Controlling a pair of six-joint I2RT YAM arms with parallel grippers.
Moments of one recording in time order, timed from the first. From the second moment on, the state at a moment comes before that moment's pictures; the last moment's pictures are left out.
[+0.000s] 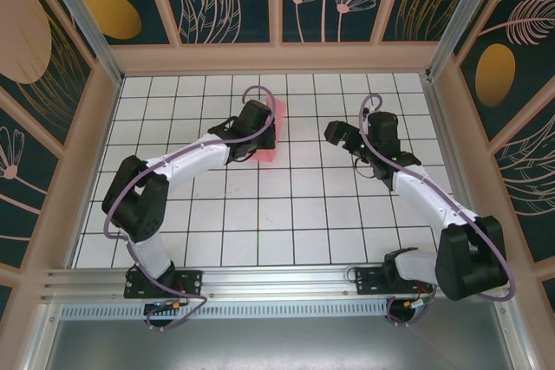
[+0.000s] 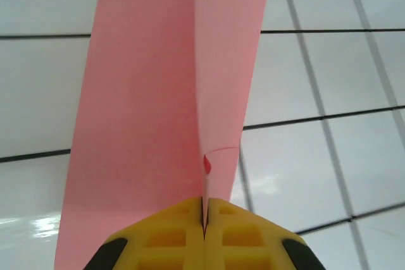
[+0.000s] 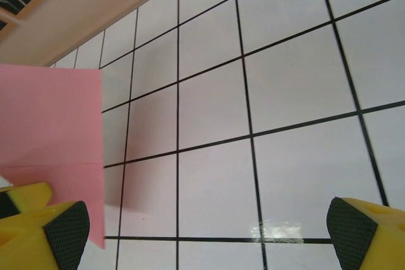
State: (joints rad) left arm -0.67 1.78 1.29 -0.34 -0.19 -0.54; right arm 0.28 1.25 0.77 -0.11 -0.16 0.60
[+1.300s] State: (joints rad) left arm -0.85 1.85 1.29 -0.35 -0.31 -0.49; right arm 0.16 1.28 0.77 -0.22 -0.24 0.64
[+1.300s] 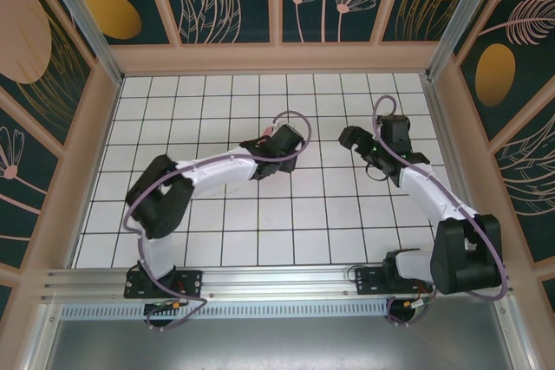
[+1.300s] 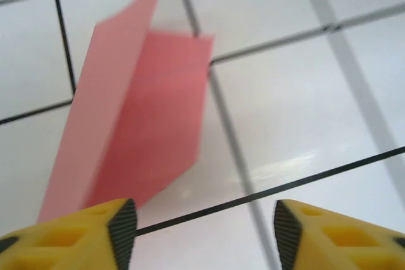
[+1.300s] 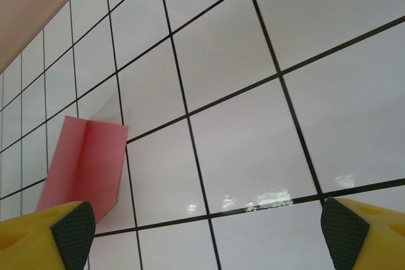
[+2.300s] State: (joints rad) left arm -0.55 1.26 0.68 -0.15 -0.40 -0.78; right arm 0.72 2.13 1.45 -0.16 -0.38 0.73
